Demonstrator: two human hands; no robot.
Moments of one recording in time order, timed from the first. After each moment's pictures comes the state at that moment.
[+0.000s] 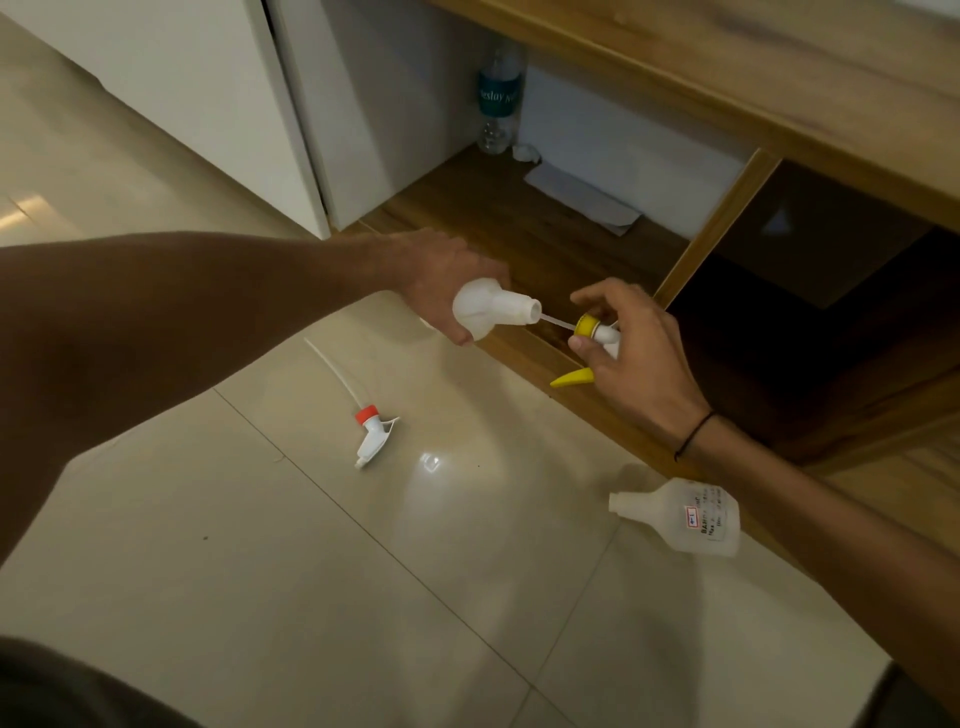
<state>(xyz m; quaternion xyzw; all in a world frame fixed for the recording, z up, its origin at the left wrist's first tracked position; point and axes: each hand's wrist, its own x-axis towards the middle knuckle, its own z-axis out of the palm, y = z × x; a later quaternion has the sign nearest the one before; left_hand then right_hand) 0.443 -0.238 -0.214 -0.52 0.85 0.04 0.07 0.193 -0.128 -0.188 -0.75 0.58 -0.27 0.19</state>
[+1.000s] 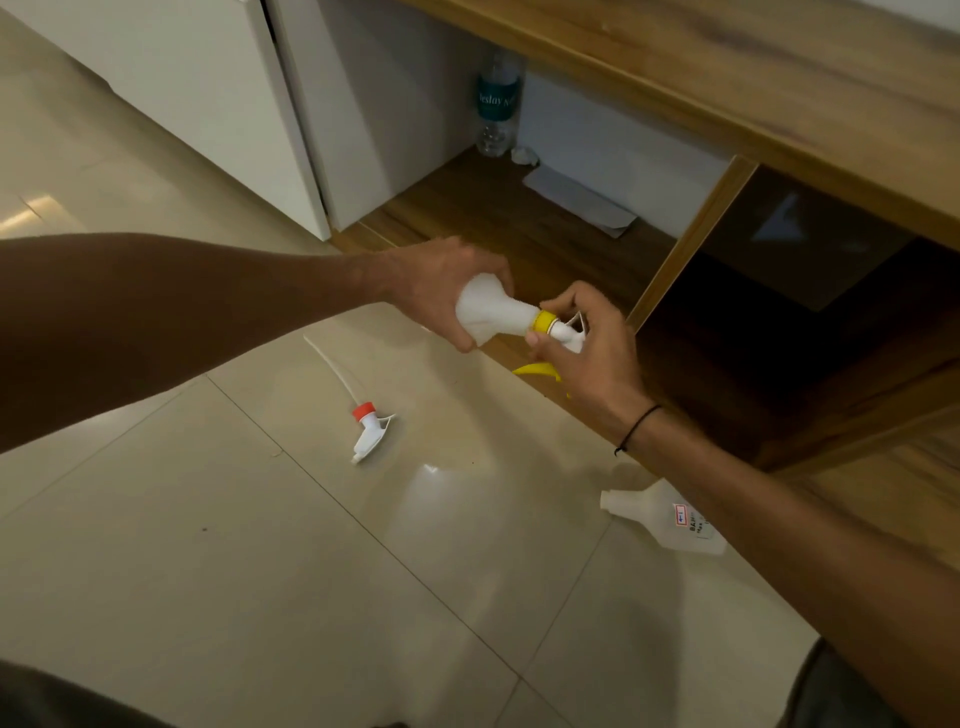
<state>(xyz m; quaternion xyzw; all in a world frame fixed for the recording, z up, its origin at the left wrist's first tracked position) 0.451 -0.230 -0.200 -0.39 0.91 0.17 -0.02 0.211 -0.134 -0.215 -0.69 0.54 -0.38 0.29</state>
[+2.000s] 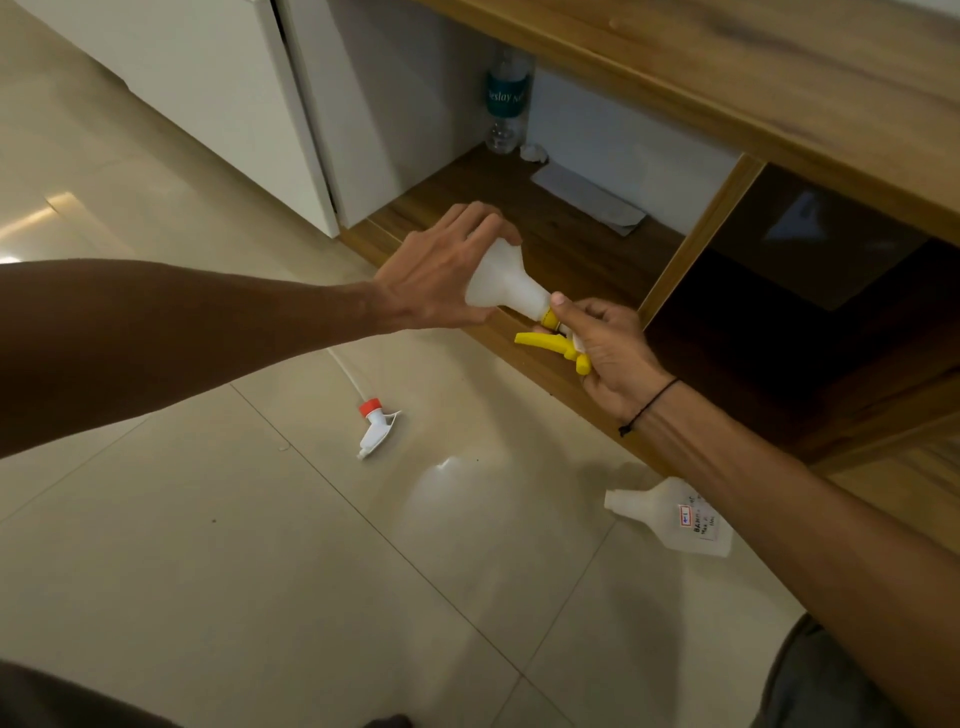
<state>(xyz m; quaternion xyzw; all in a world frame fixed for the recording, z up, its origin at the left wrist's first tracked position) 0.445 -0.212 -0.216 -0.44 0.87 -0.03 -0.21 0.216 -0.153 -0.203 -0.38 0.55 -0.43 0.61</state>
